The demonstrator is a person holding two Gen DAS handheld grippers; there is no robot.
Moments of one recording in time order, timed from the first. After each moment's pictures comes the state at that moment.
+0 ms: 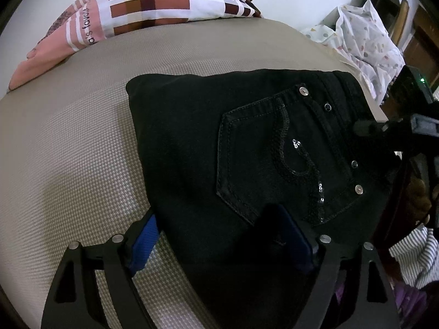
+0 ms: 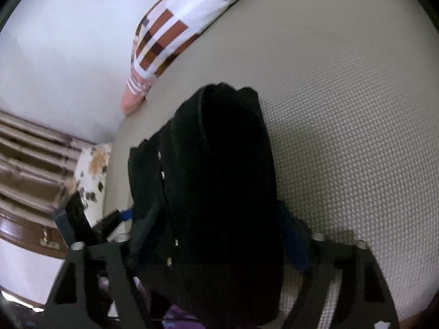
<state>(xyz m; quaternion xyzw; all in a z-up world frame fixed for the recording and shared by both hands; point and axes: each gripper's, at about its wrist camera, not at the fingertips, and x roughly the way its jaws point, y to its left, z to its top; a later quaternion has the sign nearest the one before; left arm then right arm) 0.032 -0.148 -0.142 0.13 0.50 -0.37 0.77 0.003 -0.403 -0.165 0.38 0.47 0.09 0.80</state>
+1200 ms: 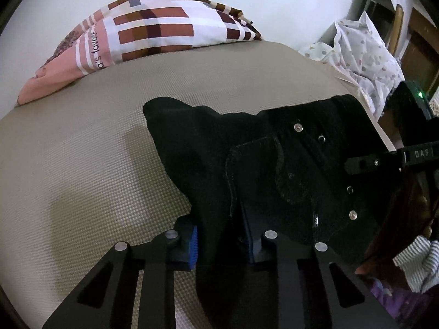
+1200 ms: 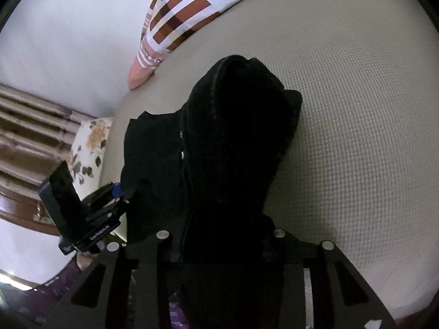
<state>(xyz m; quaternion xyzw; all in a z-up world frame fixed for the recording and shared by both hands) 0.041 -0.143 -0.122 0.12 0.46 -0.37 0.80 -0.006 -0.382 -0.156 0.35 0.49 0.12 0.79</state>
